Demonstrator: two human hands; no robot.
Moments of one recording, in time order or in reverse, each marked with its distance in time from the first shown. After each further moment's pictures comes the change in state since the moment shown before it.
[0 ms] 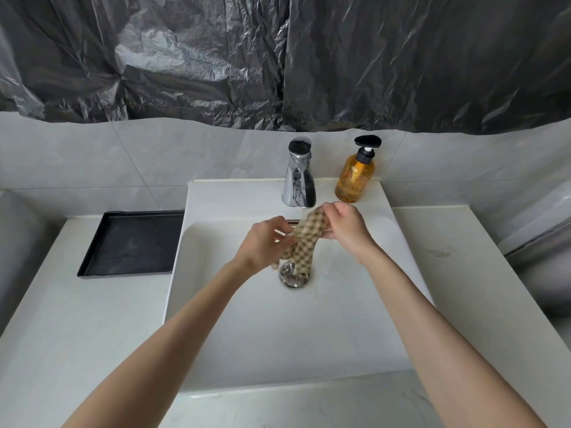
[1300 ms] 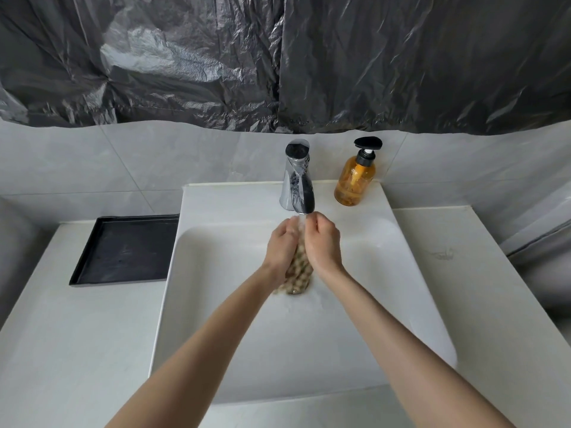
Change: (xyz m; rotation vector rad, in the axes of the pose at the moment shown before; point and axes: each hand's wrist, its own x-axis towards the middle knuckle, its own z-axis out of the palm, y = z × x) left_hand 0.012 0.026 0.038 -0.645 0.081 -0.356; right_hand -0.015 0.002 0.048 -0.028 0.247 -0.072
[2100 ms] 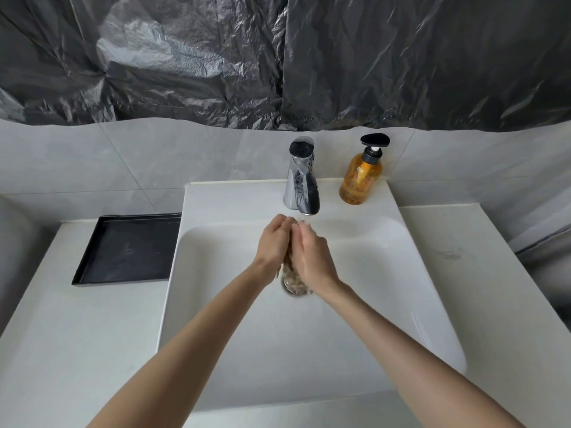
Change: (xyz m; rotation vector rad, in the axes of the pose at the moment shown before) left_hand 0.009 0.005 -0.018 0.061 0.065 0.005; right_hand -0.018 0.011 0.011 -0.174 -0.270 -0.103
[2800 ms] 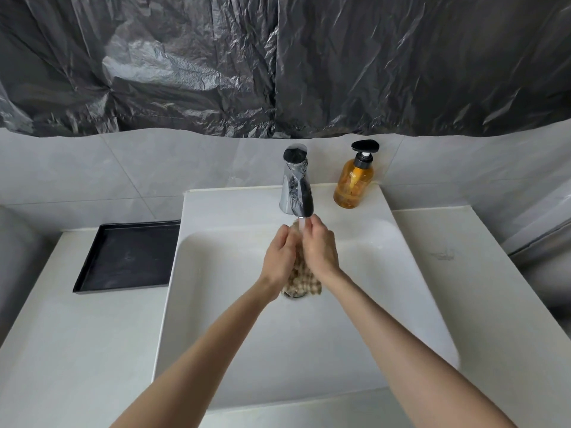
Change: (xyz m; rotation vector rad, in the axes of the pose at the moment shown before) left_hand -0.017 -0.014 0.010 0.022 -0.039 0.108; right_hand 0.017 0.002 -0.012 0.005 0.186 0.026
